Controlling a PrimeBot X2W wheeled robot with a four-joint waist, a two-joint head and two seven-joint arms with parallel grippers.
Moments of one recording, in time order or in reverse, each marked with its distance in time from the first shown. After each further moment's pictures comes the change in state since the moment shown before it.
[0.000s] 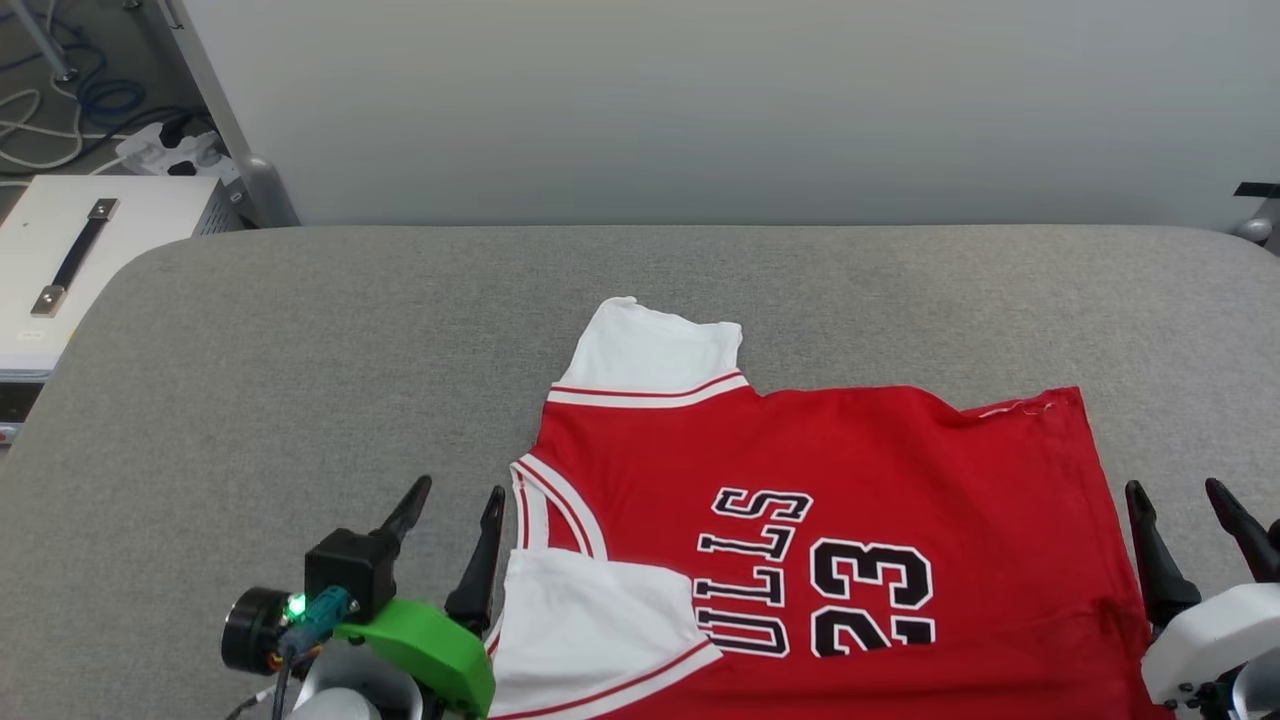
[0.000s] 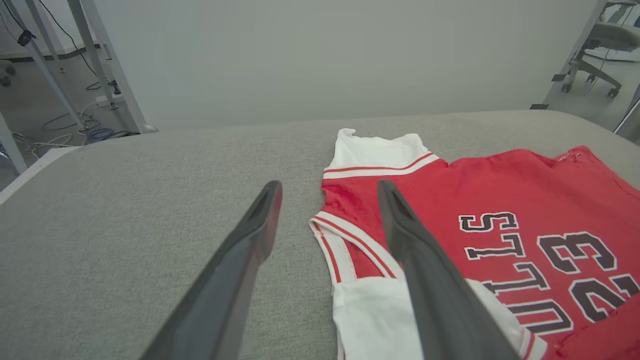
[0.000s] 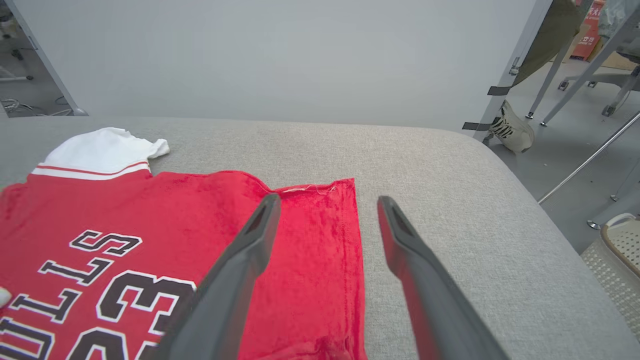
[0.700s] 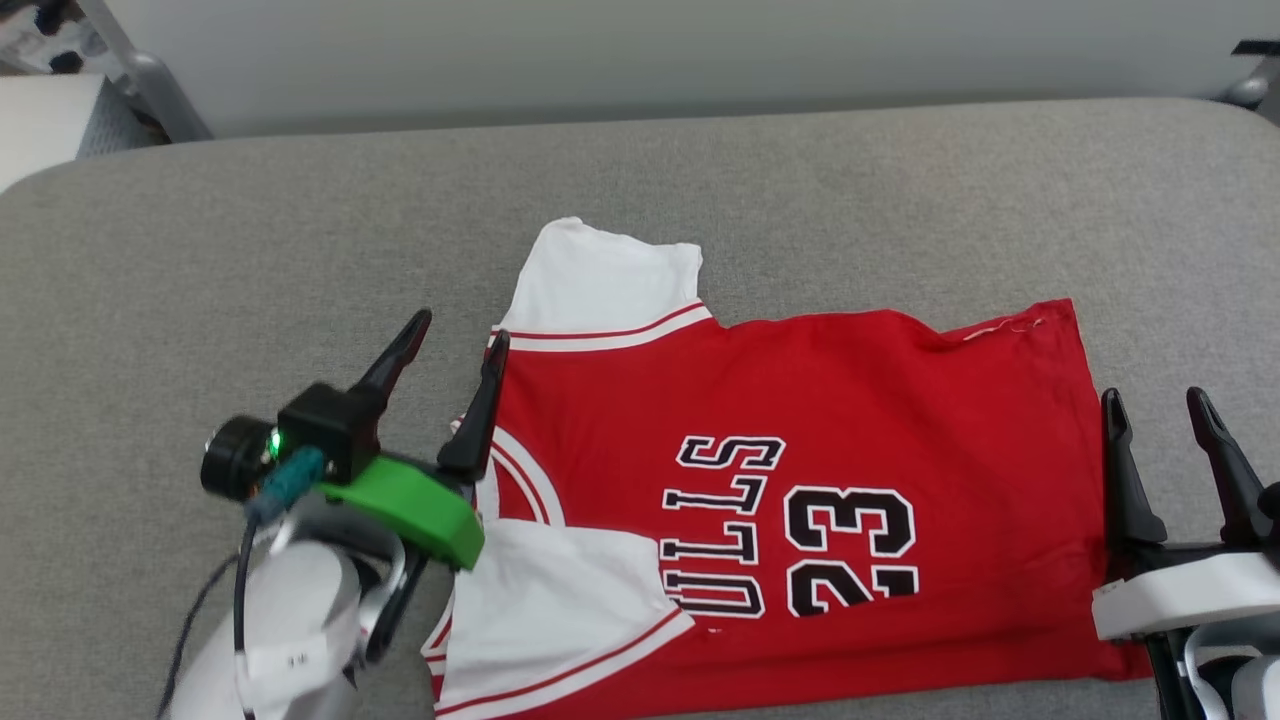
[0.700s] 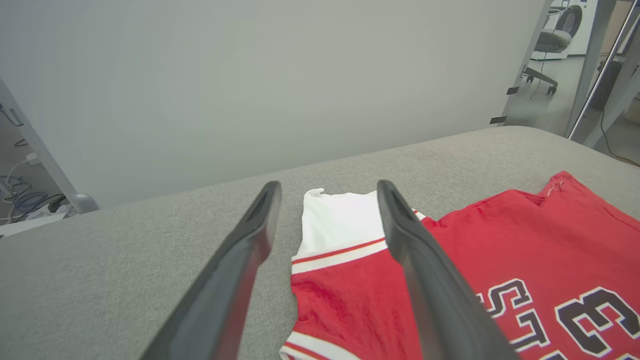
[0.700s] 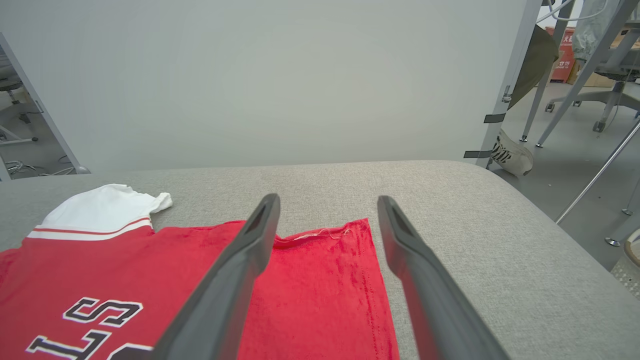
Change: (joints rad) left arm -0.100 -0.171 0.325 0.000 0.299 -0.287 0.059; right arm -0.060 0.123 0.019 -0.074 -0.043 0.000 -0.222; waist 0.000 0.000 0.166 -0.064
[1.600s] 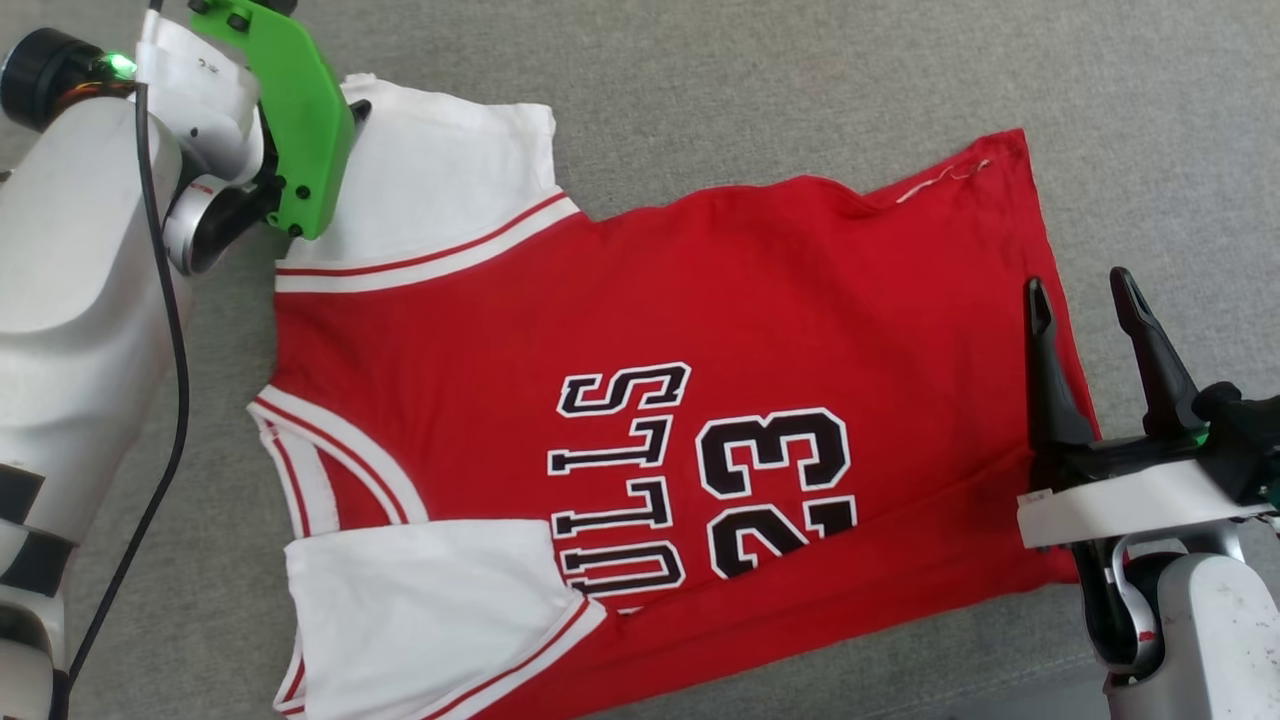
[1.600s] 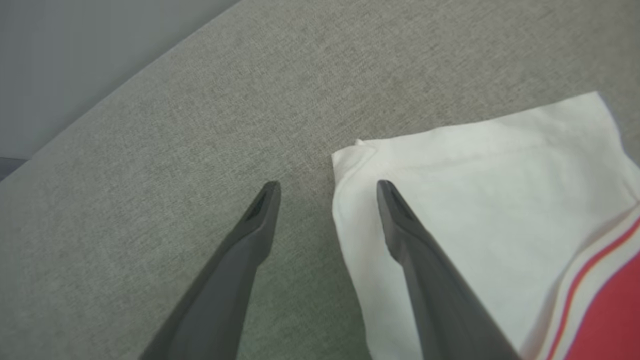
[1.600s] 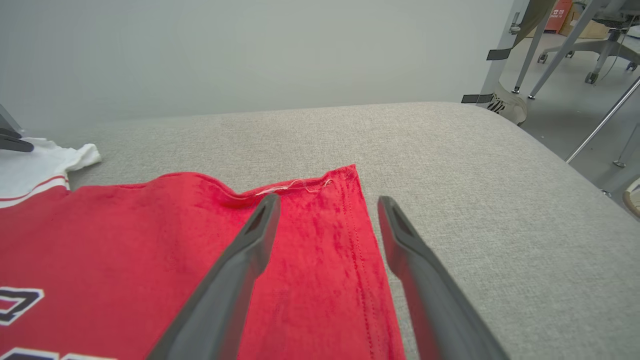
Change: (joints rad) left arm -0.850 0.198 -0.351 0.463 -0.277 -0.098 0.790; right arm -0.178 0.053 0.105 0.013 -0.009 0.000 -0.037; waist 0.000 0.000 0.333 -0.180
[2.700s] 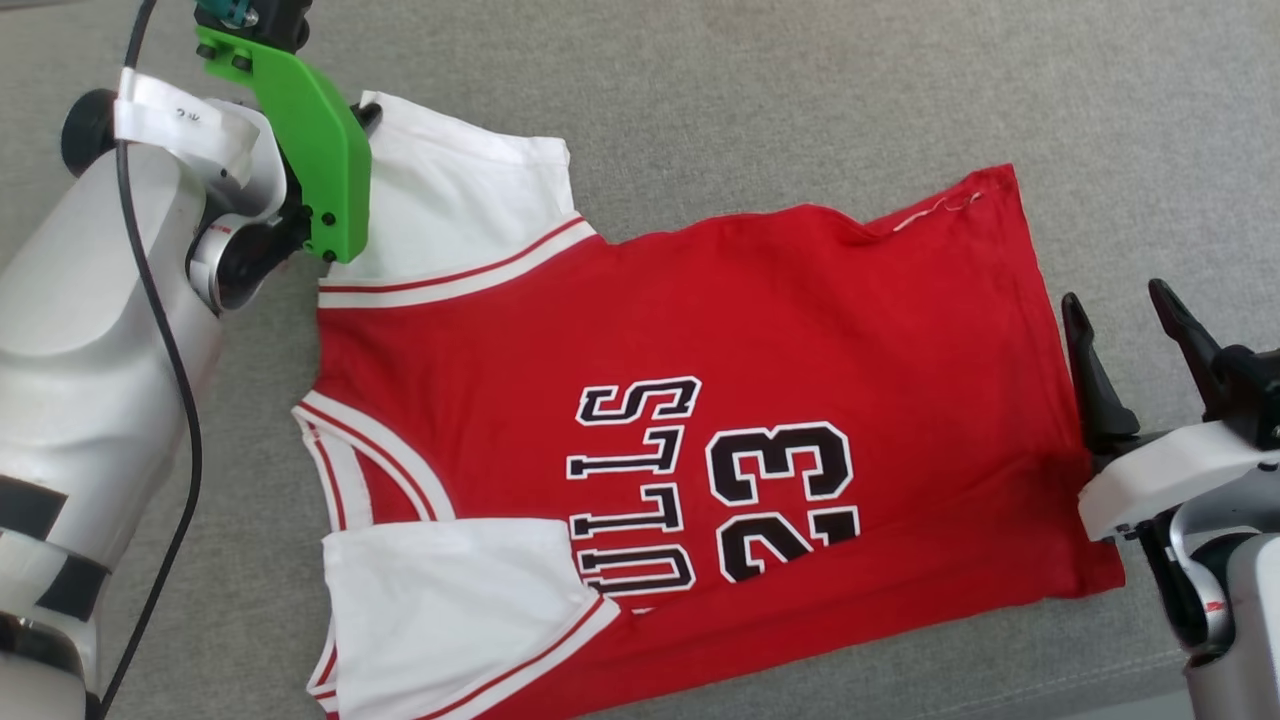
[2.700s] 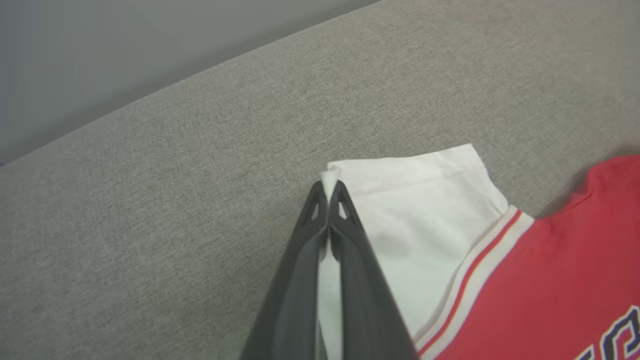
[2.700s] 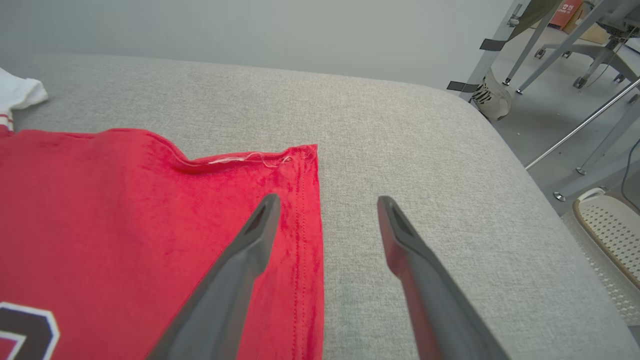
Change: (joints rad) left arm 0.042 -0.028 -0.017 0.055 -0.155 0.000 -0.164; right arm -0.034 -0.126 -0.016 0.042 -0.043 0.000 0.196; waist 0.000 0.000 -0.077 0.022
